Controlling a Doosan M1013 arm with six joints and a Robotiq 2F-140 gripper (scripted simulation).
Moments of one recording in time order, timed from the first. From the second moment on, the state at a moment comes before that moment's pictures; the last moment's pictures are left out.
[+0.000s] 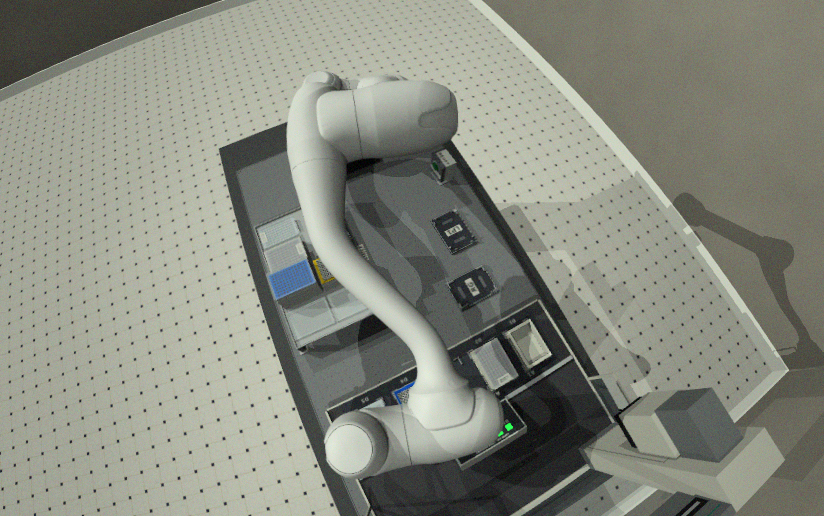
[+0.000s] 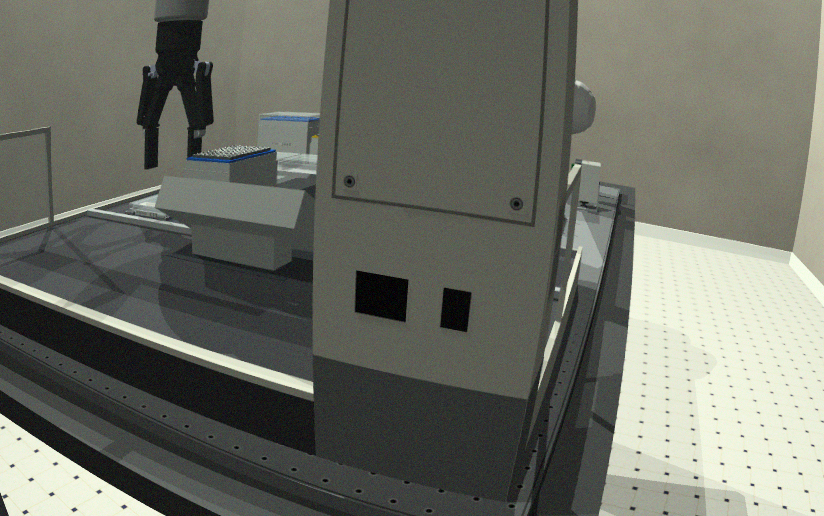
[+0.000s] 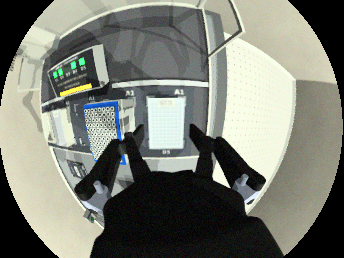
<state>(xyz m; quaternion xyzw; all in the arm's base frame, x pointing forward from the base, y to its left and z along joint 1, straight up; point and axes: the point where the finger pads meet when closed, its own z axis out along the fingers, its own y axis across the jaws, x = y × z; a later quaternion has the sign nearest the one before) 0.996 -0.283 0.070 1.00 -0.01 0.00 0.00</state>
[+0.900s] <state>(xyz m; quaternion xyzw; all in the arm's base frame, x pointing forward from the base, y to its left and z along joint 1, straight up) 0.996 -0.283 0.109 1.00 -0.01 0.00 0.00</state>
